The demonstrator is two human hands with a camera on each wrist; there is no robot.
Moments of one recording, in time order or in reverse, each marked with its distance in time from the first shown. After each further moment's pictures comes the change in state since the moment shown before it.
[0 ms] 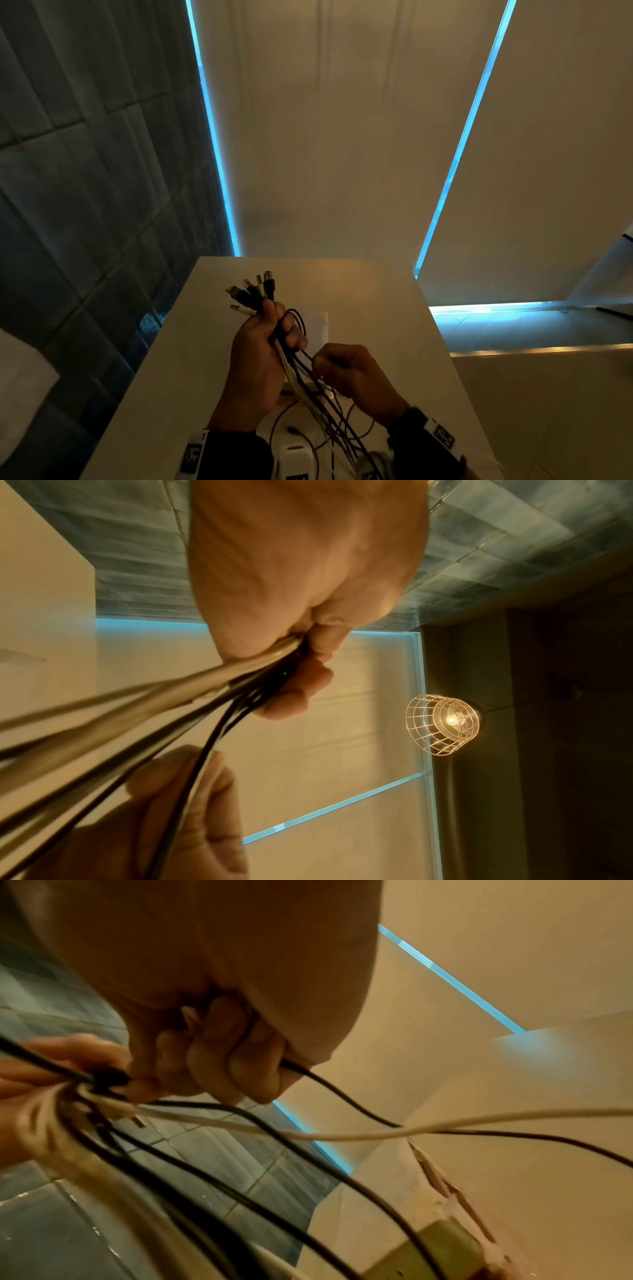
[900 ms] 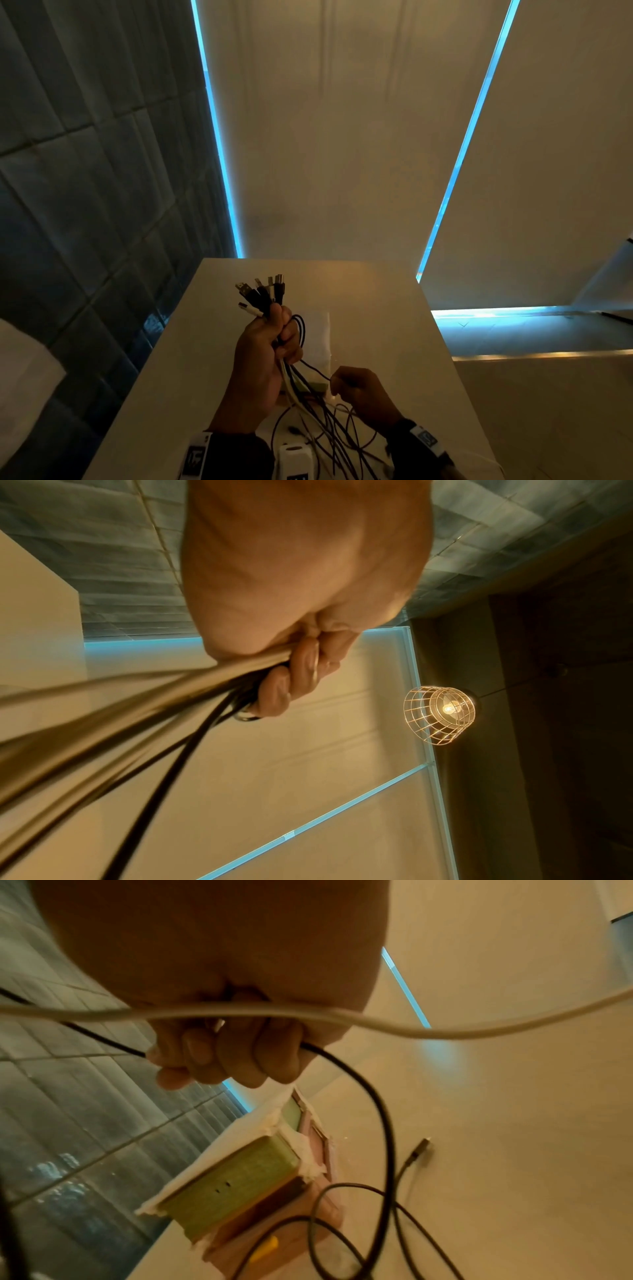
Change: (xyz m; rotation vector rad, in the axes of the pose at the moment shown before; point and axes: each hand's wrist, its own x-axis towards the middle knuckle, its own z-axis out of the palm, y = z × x) left_hand -0.006 0.002 -0.003 0.091 -0.071 -0.008; right_hand 0.000 0.108 -0.019 -0.210 0.122 0.127
